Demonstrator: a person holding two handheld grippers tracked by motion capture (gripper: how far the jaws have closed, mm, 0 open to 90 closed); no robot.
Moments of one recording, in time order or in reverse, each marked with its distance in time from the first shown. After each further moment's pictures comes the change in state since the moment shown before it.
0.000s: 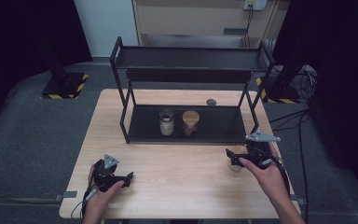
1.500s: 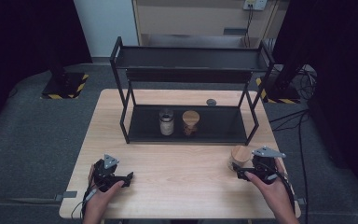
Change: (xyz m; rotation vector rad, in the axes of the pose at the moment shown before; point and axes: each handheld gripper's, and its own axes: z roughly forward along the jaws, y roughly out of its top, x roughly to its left) left arm 0.000 0.000 0.000 0.000 0.000 0.000; right arm -0.004 -0.046 -0.003 0.053 -0.031 0.047
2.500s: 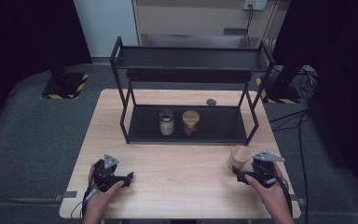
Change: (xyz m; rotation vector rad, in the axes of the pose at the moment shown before) left arm 0.000 0.000 0.000 0.000 0.000 0.000; right arm -0.004 -0.019 0.010 0.004 0.005 0.049
